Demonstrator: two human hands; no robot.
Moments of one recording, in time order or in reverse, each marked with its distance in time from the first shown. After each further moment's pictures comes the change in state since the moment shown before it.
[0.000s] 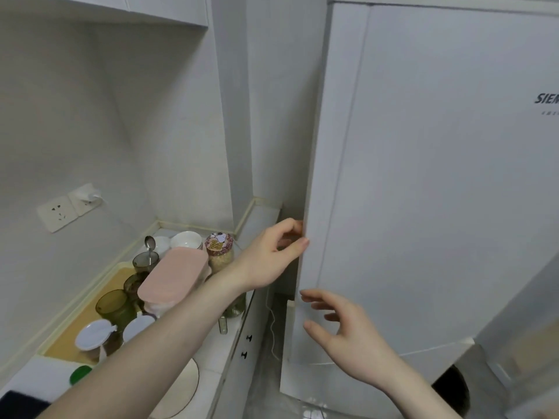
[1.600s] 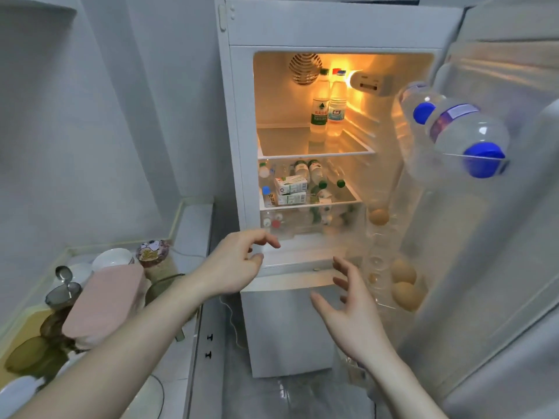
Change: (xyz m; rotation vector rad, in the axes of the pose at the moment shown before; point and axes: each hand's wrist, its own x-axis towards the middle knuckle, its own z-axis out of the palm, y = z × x) left_hand -0.021 -0.004 0.033 0.362 -0.288 0.033; right_hand -0.090 0.006 0.002 0.128 0.616 0.357
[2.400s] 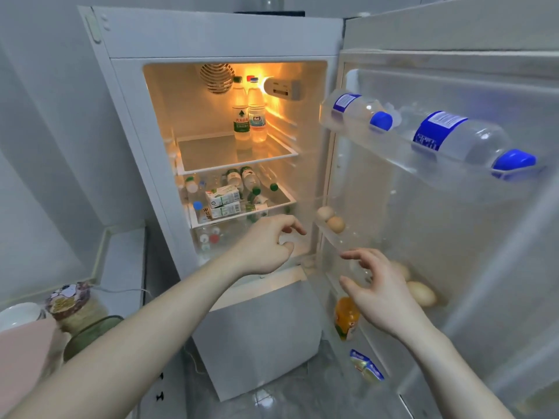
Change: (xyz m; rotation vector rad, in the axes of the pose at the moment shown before) left_hand 0.108 0.120 0.090 0.039 -0.169 0.298; right_hand 0.010 0.029 -0.151 -0.367 0.173 -0.040
